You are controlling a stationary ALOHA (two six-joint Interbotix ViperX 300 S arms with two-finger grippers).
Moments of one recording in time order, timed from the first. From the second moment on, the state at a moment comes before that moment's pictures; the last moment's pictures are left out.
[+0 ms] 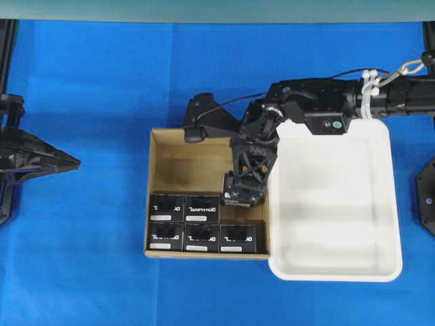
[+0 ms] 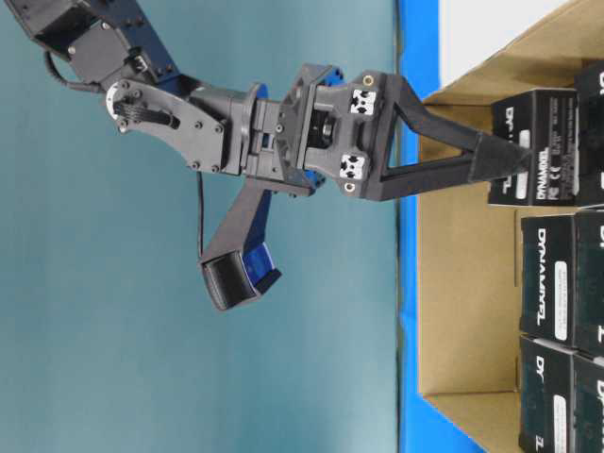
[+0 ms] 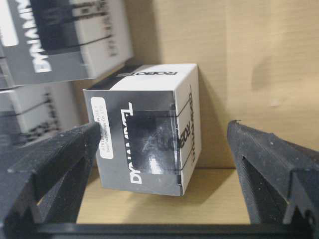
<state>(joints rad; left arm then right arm) -0.04 -1.01 1.05 0.02 0.18 -0.07 -0.22 0.27 0.28 0.36 0.87 -0.25</state>
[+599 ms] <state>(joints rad) -0.04 -1.00 1.05 0.02 0.18 -0.07 -0.26 0.28 0.23 0.28 0.92 -0.29</state>
